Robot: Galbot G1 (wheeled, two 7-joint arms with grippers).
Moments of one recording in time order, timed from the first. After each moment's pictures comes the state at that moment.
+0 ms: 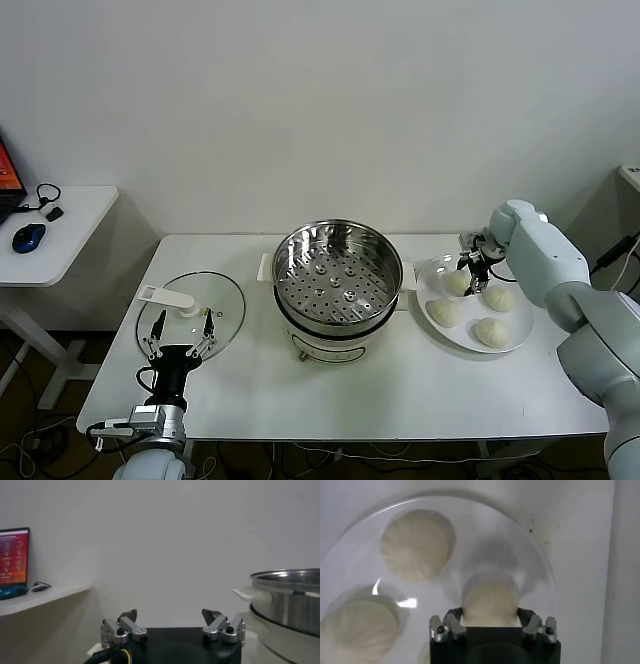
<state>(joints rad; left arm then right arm) 1.54 -1.53 -0.63 -1.92 -0.01 -0.12 0.01 0.04 1.12 -0.41 0.32 -0.55 0.21 -1.11</state>
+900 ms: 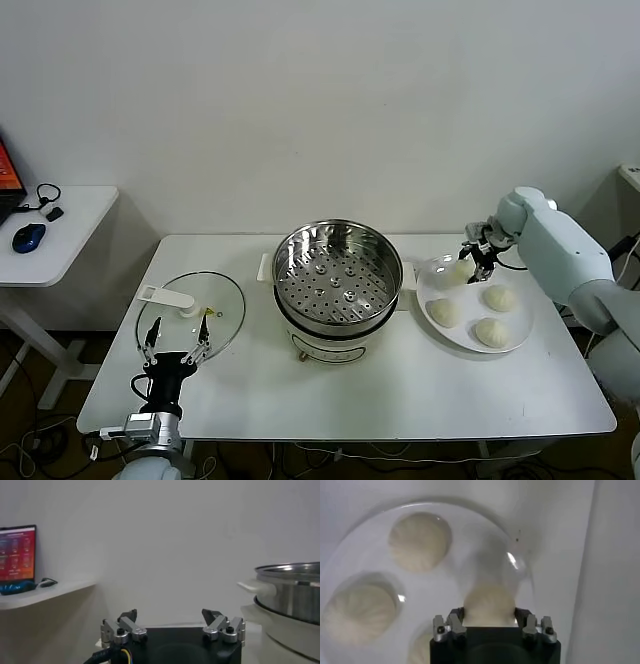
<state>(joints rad) 1.56 -1.53 -0.66 -1.92 -0.01 -0.14 0.01 0.11 0.95 -0.60 0.66 -0.39 0.21 -1.15</state>
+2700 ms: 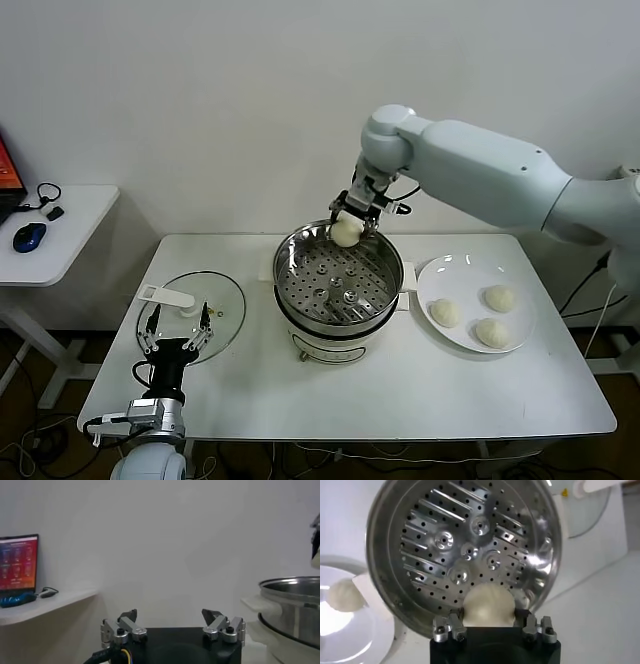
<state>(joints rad) 1.52 -1.53 -0.63 -1.95 0.01 -0.09 -0.02 0.50 1.18 -1.13 1.12 -0.21 0.36 -1.16</state>
